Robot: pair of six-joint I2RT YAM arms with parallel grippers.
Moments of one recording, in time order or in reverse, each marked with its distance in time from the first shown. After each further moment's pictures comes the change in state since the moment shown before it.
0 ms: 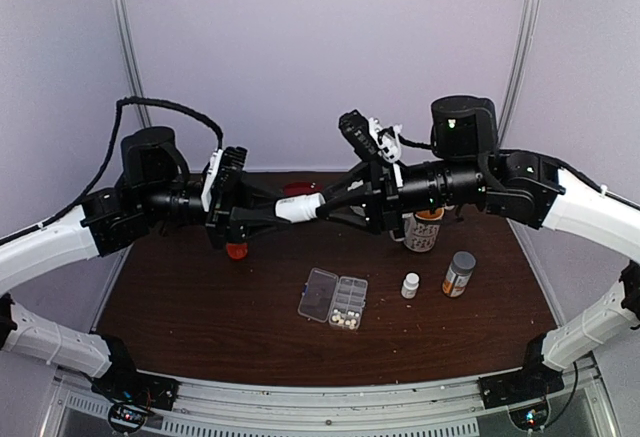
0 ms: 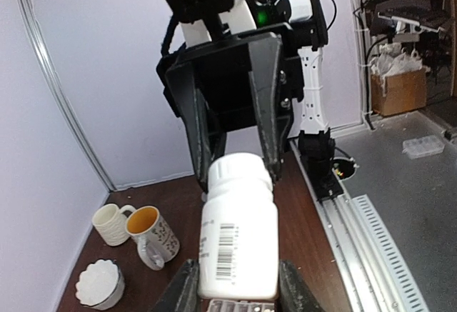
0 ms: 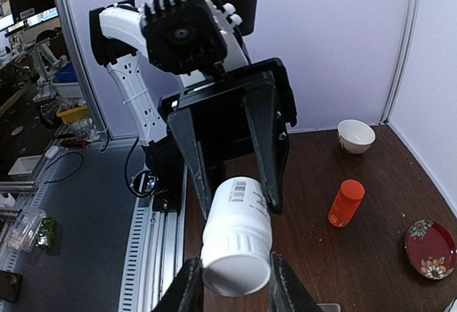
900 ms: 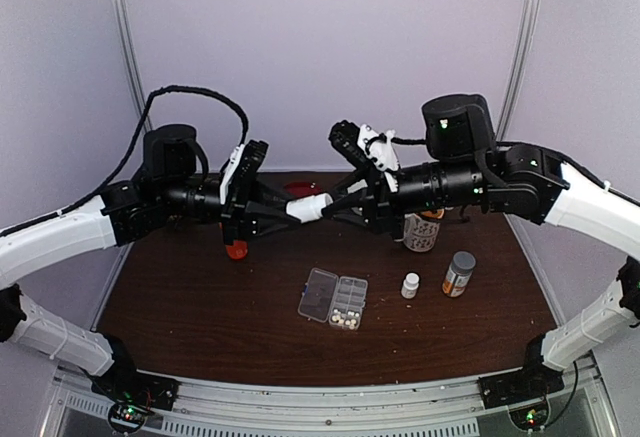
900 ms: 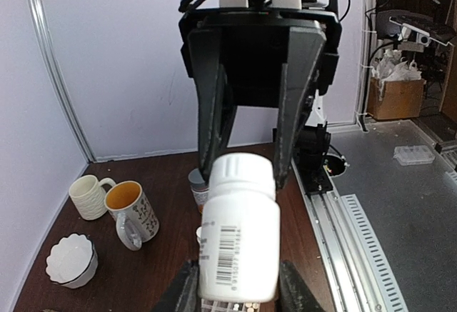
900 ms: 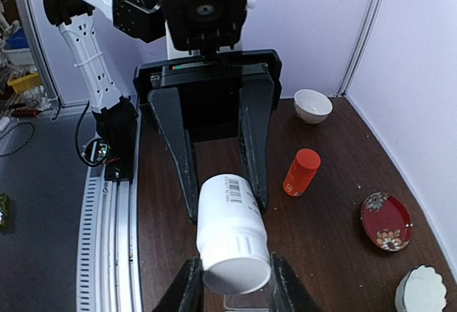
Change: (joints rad) left arm 0.019 0.114 0.068 -0.043 0.045 -0.082; right arm 0.036 0.016 0.068 -0.167 0.233 -0.108
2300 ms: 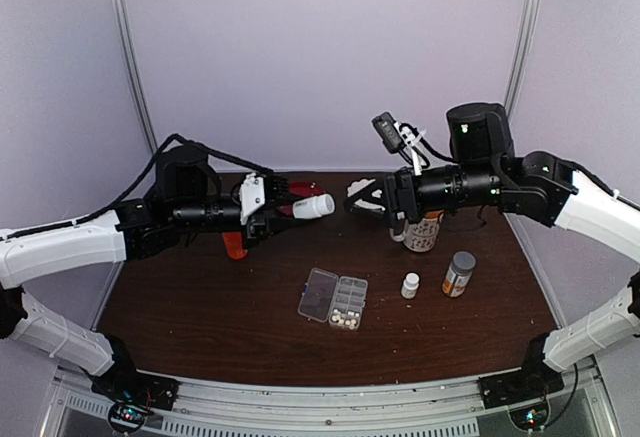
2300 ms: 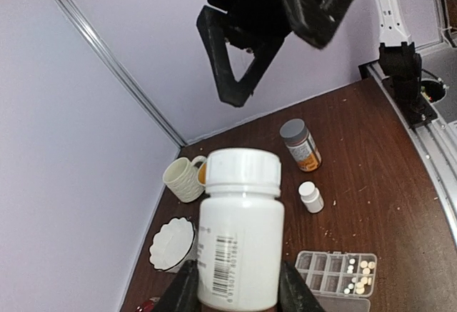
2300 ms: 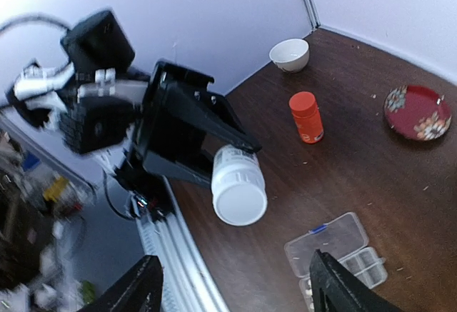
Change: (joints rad) left arm -0.039 0.009 -0.118 0.122 -0.373 0.420; right arm -0.137 -0.088 -0.127 0.035 -0.066 0.639
